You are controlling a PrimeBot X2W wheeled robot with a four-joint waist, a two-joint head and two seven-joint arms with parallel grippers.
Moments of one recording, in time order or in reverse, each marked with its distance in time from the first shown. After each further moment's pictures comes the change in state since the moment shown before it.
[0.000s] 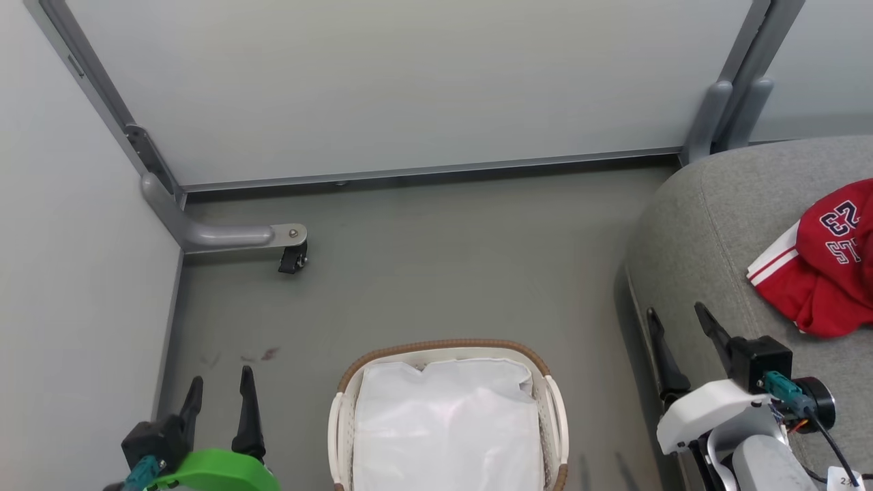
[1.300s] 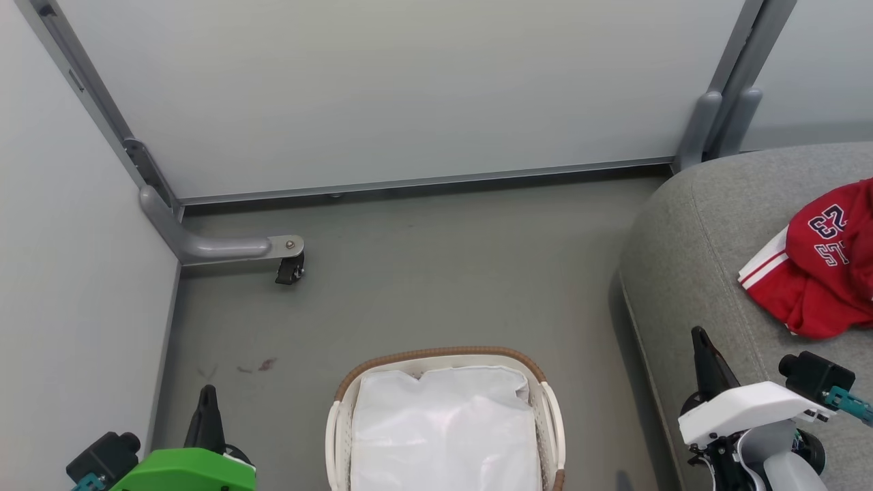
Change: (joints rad) left arm 0.025 -0.007 0.033 -0.038 -0.493 -0.006 0.141; right arm 0.051 0.010 -0.032 -0.032 0.546 0.000 0.137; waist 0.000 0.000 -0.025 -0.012
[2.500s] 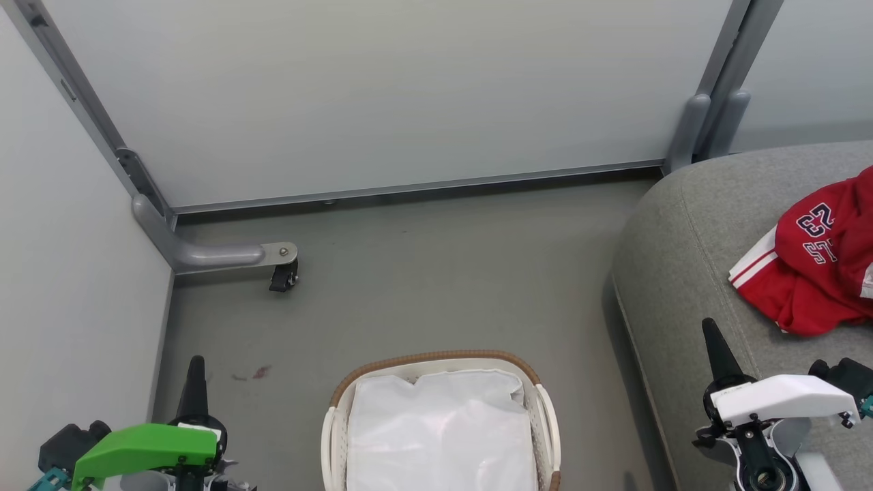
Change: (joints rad) left arm -0.033 0.001 0.042 -0.081 -0.394 -0.004 0.114; right arm 0.007 -0.003 -0.031 -0.069 0.456 0.000 0.114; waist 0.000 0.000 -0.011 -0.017
